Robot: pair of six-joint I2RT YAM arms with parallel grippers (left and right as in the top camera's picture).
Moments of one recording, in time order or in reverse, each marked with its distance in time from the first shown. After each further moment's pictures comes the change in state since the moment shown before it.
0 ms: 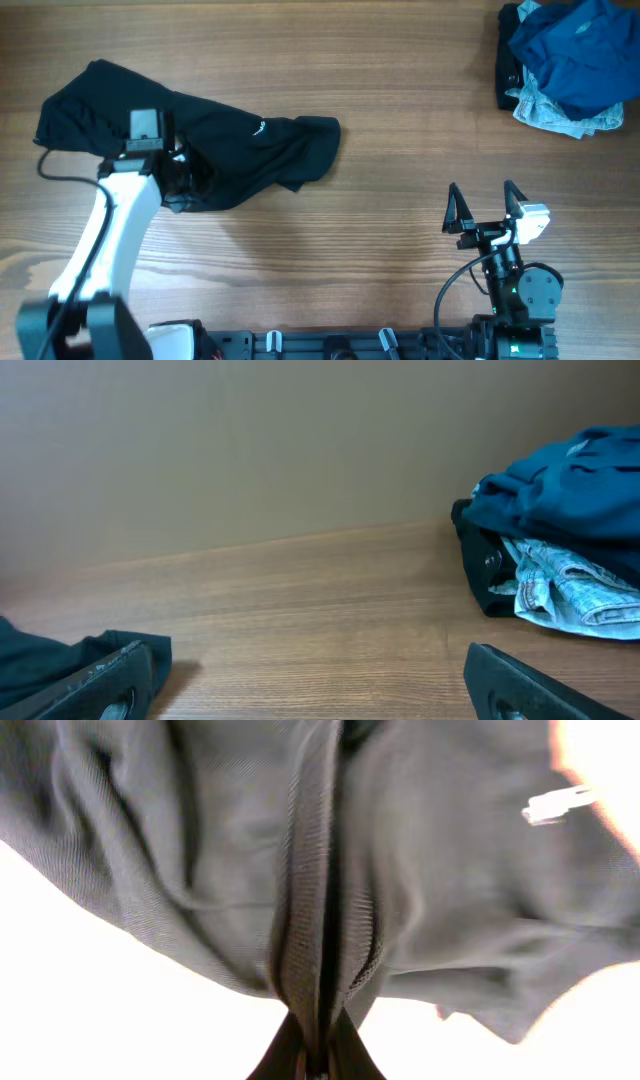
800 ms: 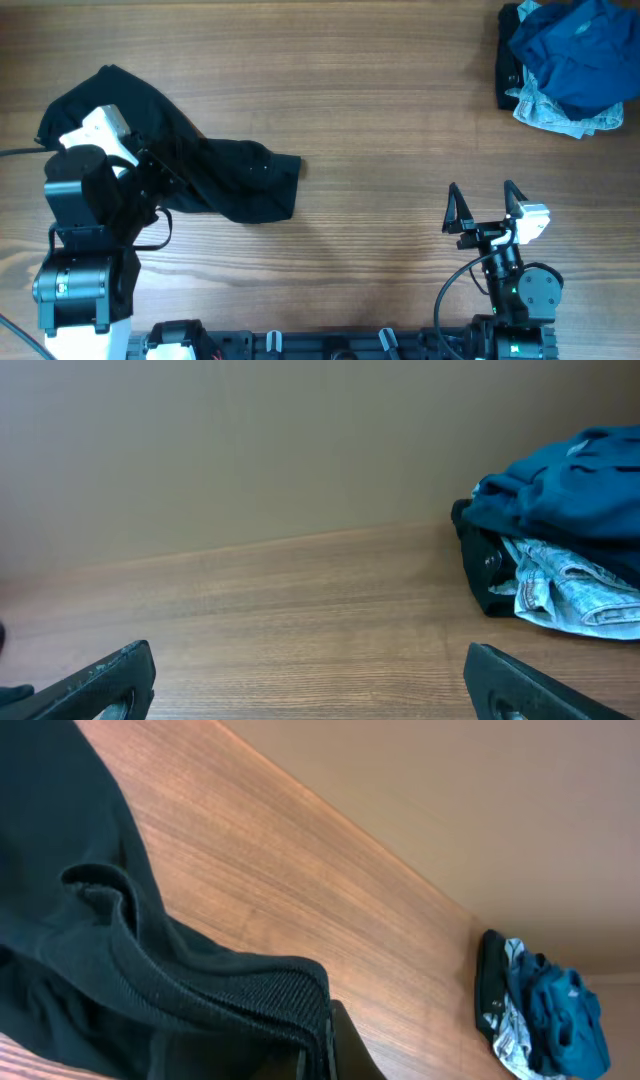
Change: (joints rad) left arm 0.000 -0.616 0.093 0.061 0.006 0.068; right arm 0.000 0.000 0.000 0.000 0.000 0.000
